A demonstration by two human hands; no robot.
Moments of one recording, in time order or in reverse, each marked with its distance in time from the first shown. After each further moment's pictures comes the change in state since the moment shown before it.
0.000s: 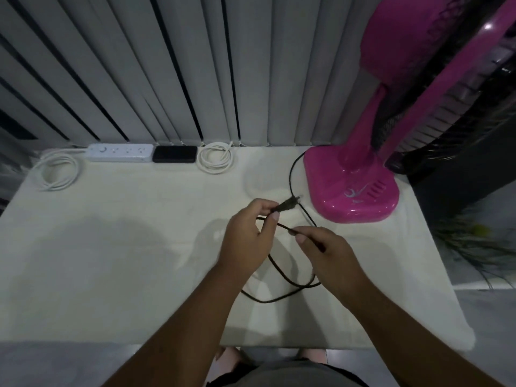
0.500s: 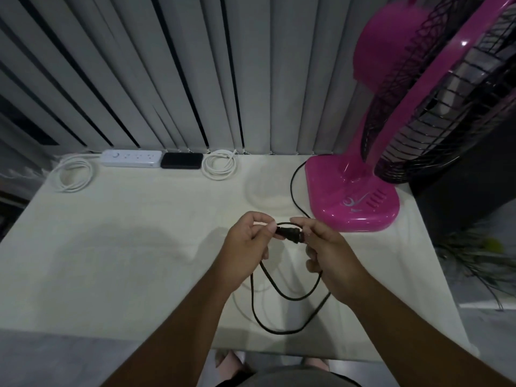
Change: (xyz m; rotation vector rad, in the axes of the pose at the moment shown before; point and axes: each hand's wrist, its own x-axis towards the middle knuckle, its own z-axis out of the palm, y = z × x) left_hand -0.010 0.019 0.002 -0.369 -0.184 -0.367; right_hand 0.020 -0.004 -0.019 0.451 -0.153 0.238
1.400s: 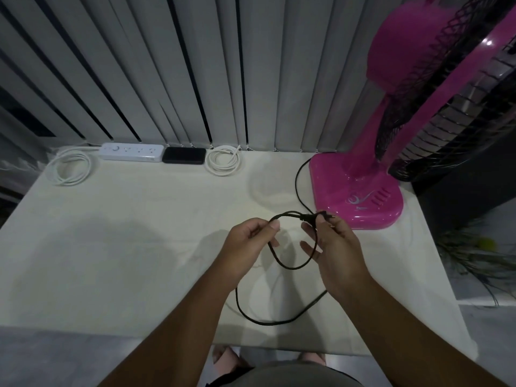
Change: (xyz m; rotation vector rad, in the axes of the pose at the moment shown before) left_hand -0.007 -0.002 -0.023 -0.010 -0.021 -0.110; right_hand 0.002 0.008 0.025 0.314 0.300 -0.033
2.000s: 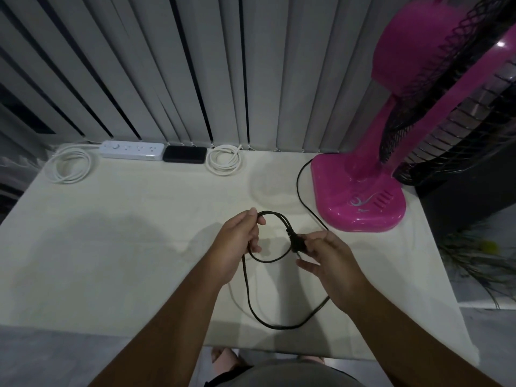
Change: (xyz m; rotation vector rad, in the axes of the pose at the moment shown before) left_hand 0.017 0.004 -0.011 -0.189 0.061 -0.116; right_hand 0.003 0.010 -0.015 -0.168 -0.174 0.115
